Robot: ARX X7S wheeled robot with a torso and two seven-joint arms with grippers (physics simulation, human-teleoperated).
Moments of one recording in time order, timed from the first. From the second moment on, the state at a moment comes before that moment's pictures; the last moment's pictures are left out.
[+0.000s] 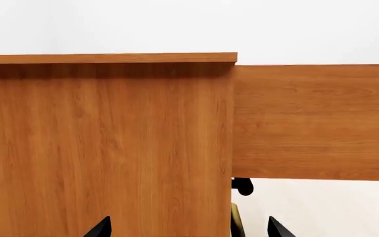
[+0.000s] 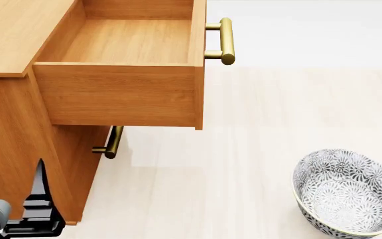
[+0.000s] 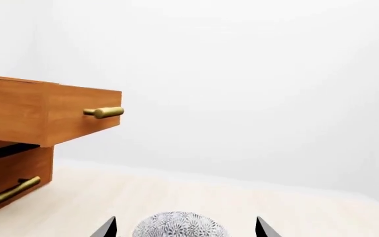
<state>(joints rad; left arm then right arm) -0.11 -0.27 0.13 0.52 -0.26 -0.40 -0.32 -0.56 0.32 0.85 -0.58 0.69 0.04 -0.52</state>
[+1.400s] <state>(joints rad) -0.11 -0.28 0.15 0.47 -0.29 -0.37 -0.34 -0.47 0.16 0.79 -0.31 0.48 -0.13 -0.57</state>
